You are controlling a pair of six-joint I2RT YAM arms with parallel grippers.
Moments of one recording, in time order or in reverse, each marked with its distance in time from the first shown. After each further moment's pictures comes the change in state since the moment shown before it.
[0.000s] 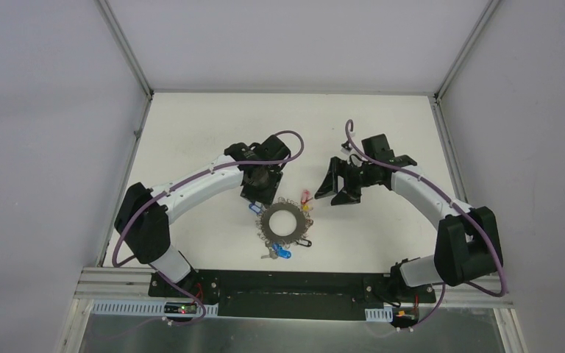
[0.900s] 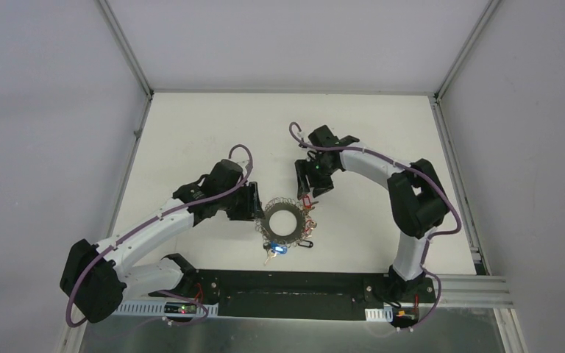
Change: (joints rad) left arm 0.140 -0.473 -0.561 0.425 0.298 -0.251; right arm 0.237 0.431 0.346 -0.087 0.356 -0.159
